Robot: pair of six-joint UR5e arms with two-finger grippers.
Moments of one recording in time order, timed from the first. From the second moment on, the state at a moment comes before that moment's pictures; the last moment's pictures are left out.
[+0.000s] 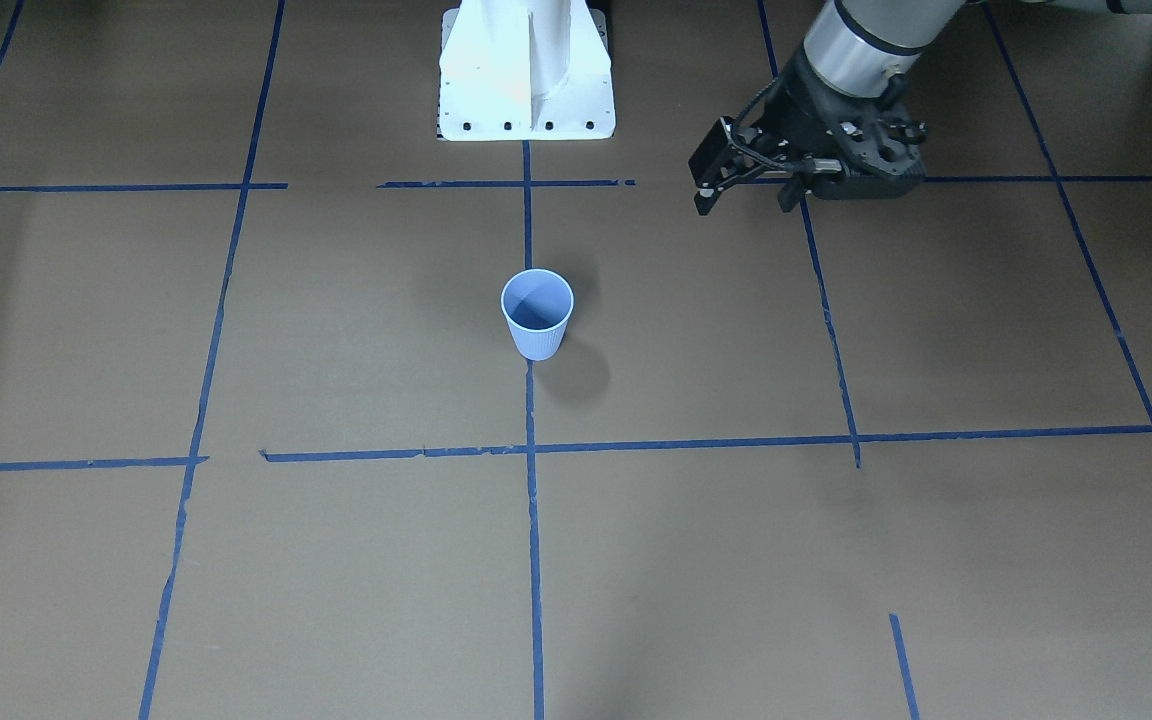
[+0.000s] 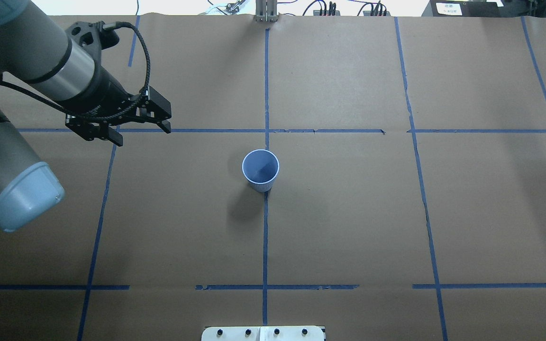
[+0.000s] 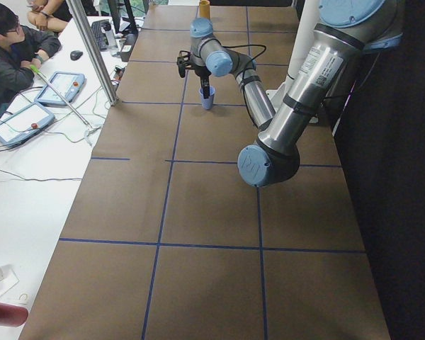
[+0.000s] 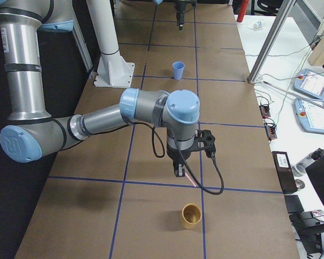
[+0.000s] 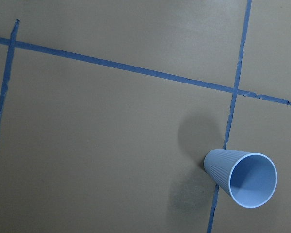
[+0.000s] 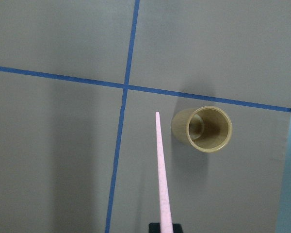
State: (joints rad) left arm -0.86 -2.07 -2.05 -1.42 -2.24 -1.22; right arm 1.82 -1.41 1.89 -2.23 2.24 -0.42
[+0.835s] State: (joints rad) left arm -1.20 -1.76 -2.09 -1.40 -2.33 -0.59; right arm 1.49 -1.05 2.04 -2.45 2.45 0.25
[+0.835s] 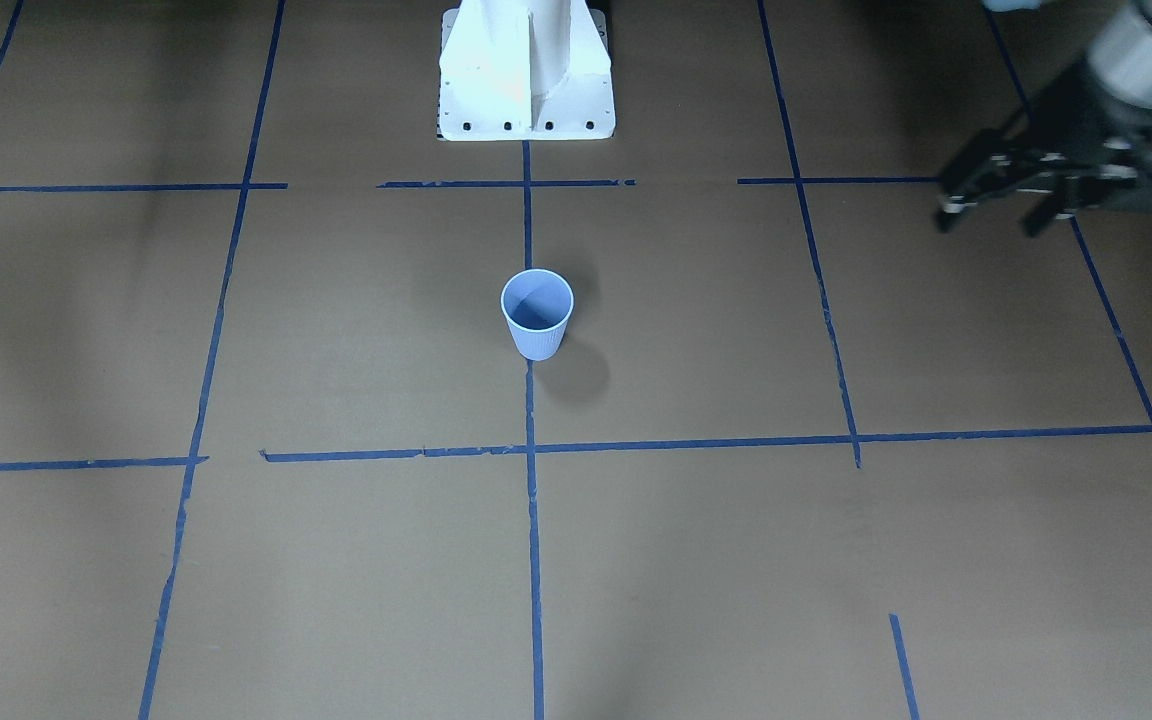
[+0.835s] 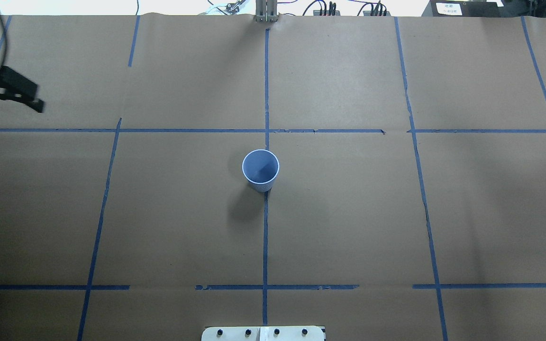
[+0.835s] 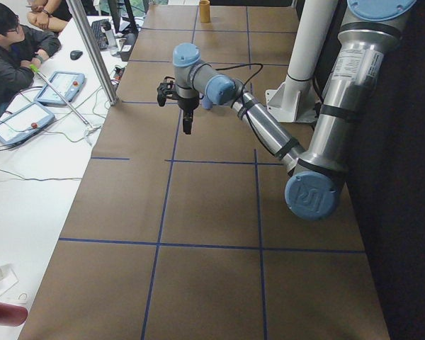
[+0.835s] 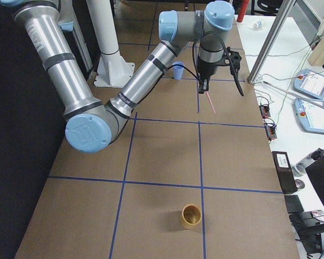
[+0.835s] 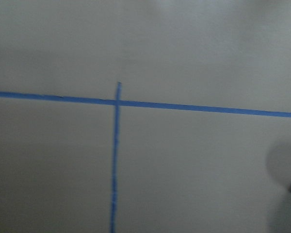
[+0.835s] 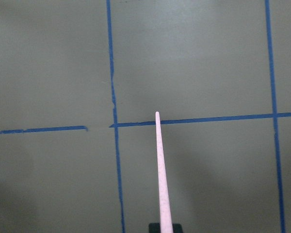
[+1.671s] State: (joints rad) left arm -1.38 -1.60 -1.99 -1.40 -2.34 -0.18; right arm 0.85 -0.74 2.07 -2.24 2.24 1.24
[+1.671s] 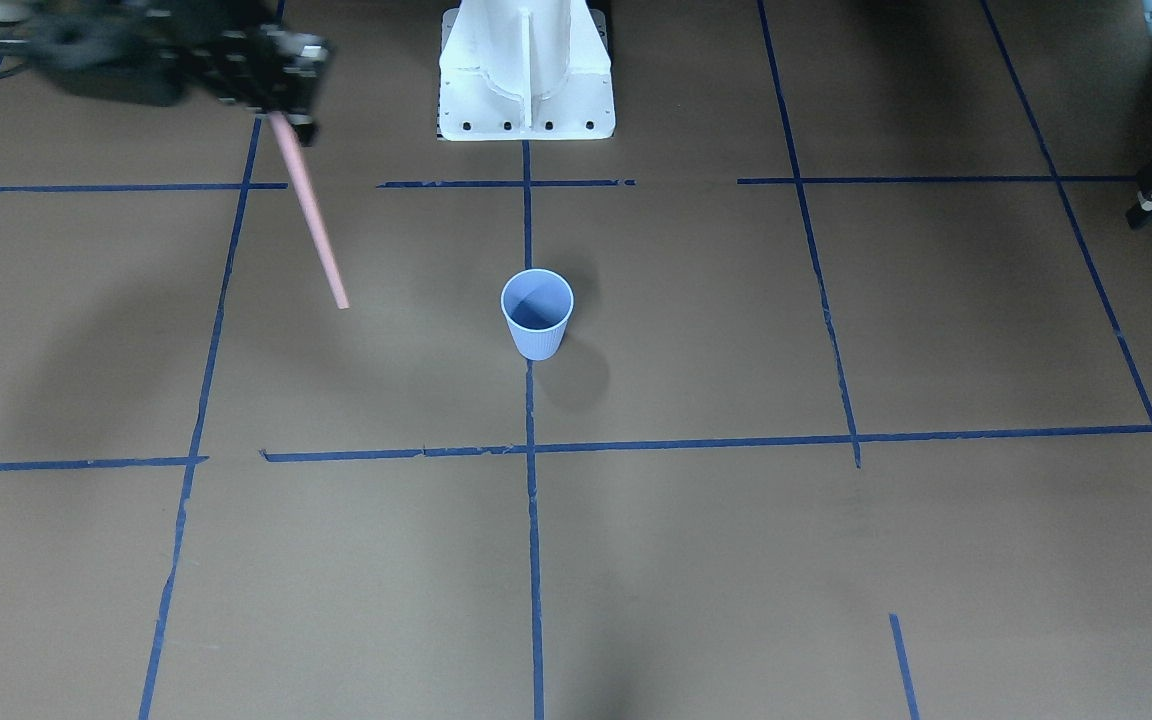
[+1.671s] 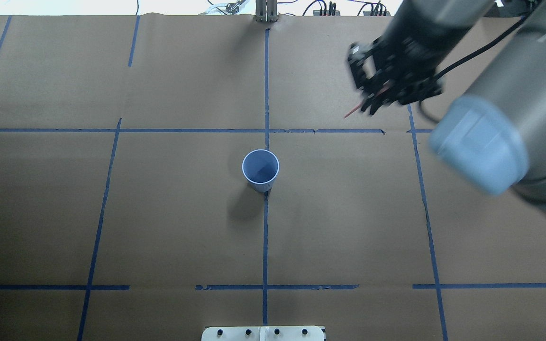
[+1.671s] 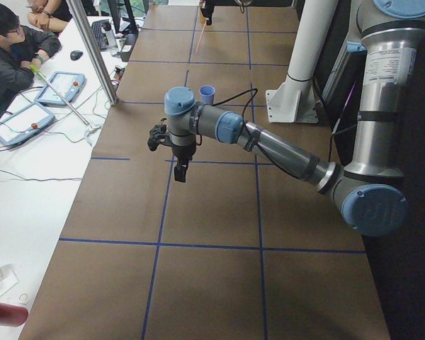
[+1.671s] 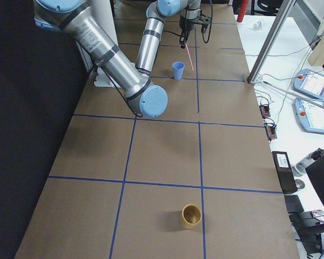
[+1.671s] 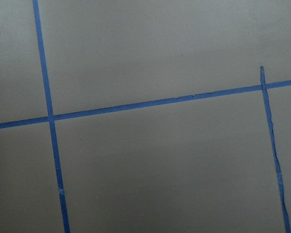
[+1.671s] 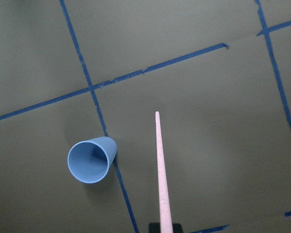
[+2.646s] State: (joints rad) left arm -1.38 -1.59 -1.96 -1.41 -2.34 -0.18; right arm 0.57 -0.55 1.73 -2.01 2.05 1.49
